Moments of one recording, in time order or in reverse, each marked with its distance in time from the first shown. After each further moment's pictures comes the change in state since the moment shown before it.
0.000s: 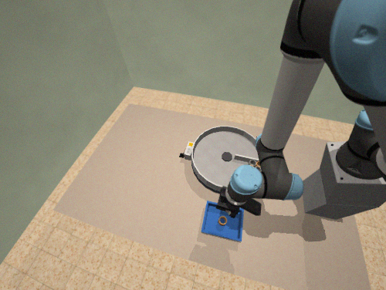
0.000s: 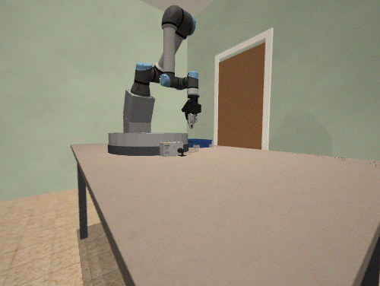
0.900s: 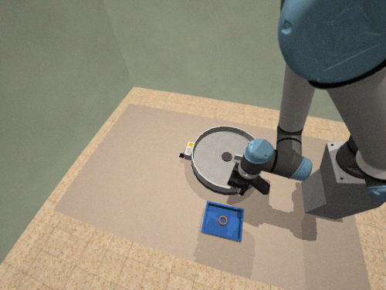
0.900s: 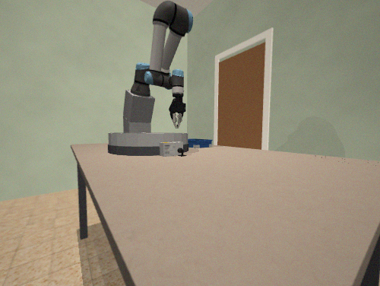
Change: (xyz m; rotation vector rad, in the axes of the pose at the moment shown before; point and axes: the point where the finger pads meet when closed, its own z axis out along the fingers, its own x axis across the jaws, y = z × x) arm -0.100 -0.024 0.000 0.001 -0.001 0.132
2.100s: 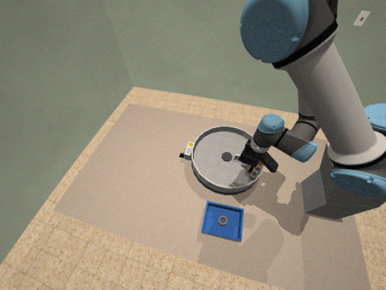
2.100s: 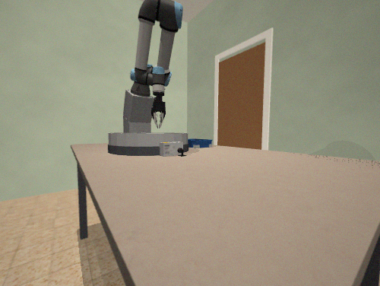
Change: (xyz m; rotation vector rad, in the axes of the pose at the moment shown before) arm -0.123 -0.012 0.000 0.000 0.002 0.157
